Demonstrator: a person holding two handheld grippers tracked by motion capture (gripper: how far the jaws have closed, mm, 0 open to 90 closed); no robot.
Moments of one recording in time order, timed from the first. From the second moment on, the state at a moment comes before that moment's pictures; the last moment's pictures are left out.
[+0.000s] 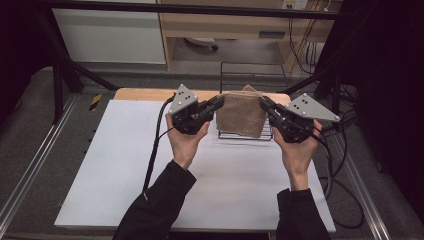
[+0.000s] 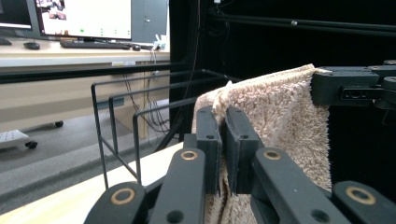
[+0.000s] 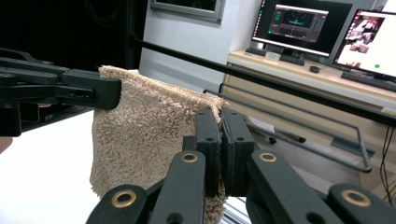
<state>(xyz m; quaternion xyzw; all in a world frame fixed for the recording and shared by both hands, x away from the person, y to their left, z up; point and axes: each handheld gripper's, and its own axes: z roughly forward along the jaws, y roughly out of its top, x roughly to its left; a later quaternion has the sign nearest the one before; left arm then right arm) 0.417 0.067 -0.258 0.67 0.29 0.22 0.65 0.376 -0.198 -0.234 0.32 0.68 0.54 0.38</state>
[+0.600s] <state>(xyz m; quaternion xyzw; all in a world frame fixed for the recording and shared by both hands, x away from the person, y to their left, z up) 0.437 0.050 -0.225 0.65 0.28 0.23 0.66 0.393 -0.209 -0.202 0.33 0.66 0.55 0.40</state>
